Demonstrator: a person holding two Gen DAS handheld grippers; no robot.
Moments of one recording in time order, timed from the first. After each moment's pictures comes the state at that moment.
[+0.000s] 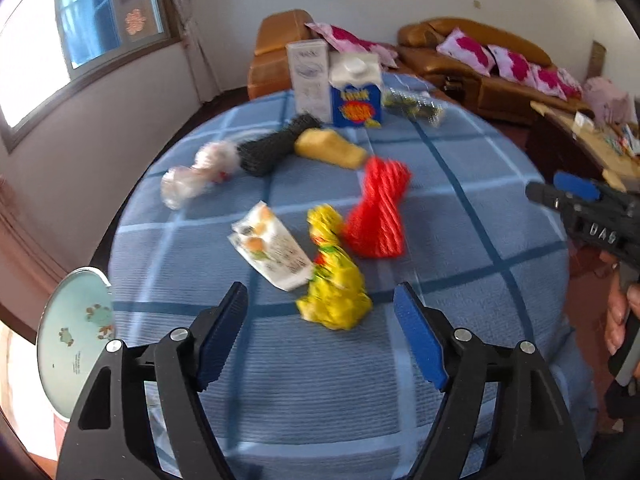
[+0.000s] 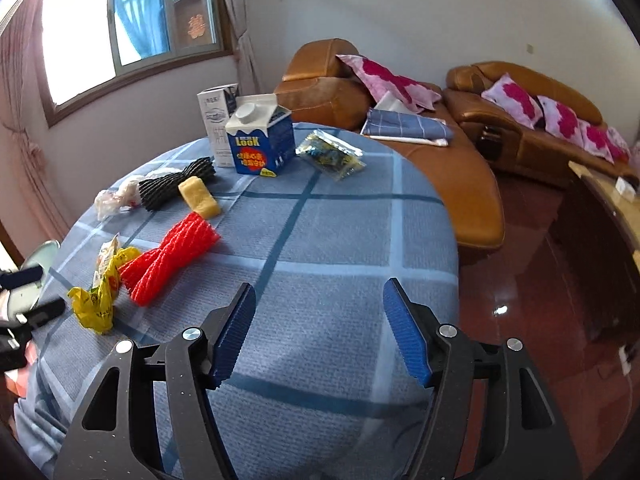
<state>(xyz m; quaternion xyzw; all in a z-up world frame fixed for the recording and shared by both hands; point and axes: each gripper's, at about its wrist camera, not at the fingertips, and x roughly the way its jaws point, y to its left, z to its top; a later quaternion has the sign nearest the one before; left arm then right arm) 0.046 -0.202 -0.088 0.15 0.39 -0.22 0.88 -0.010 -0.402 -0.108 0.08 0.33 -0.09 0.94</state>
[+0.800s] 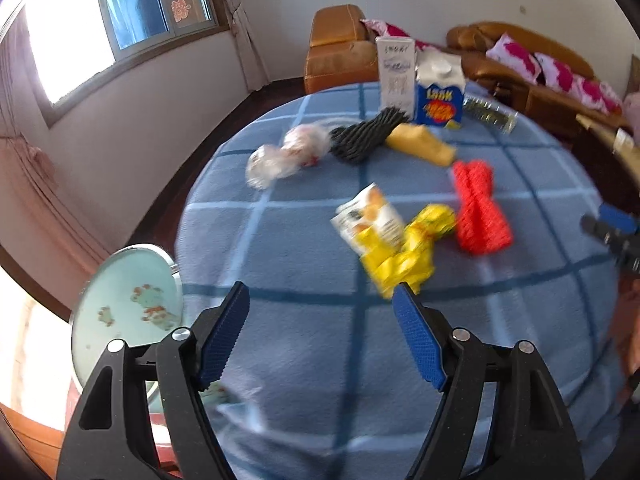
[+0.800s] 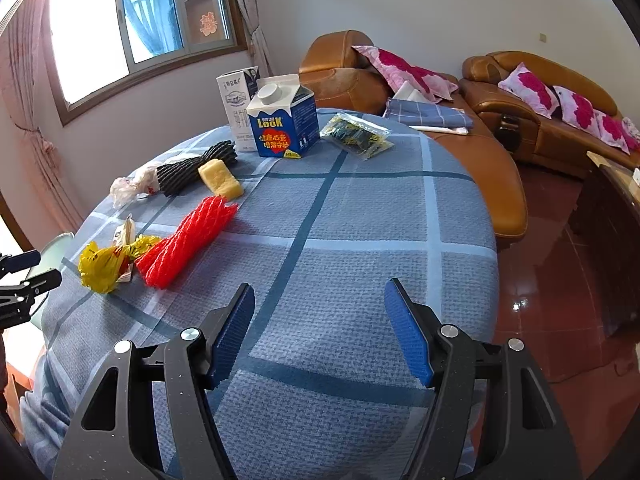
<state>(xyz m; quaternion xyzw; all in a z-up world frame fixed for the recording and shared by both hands) 0.076 -0.138 -0.079 0.13 0.39 -0.14 0.90 -0.005 -0.388 -0.125 0.09 0.34 -0.06 0.93</state>
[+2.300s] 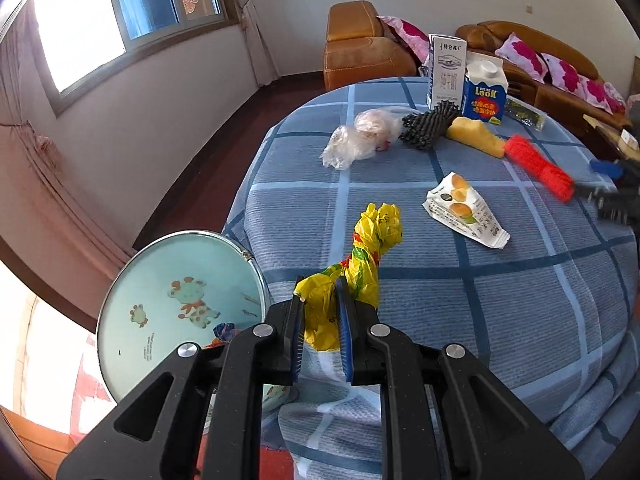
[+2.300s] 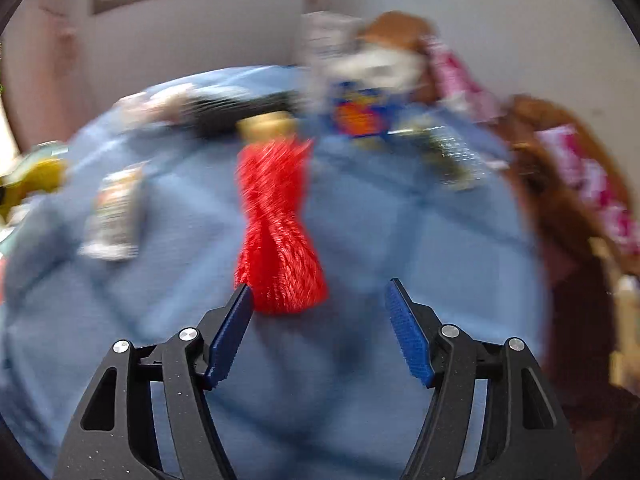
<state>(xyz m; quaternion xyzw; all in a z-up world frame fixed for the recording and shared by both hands) 0.096 -0.053 -0.084 0.14 0.39 -0.13 0.90 0.075 -0.335 -0.127 -0.08 0.41 -0.06 0.90</state>
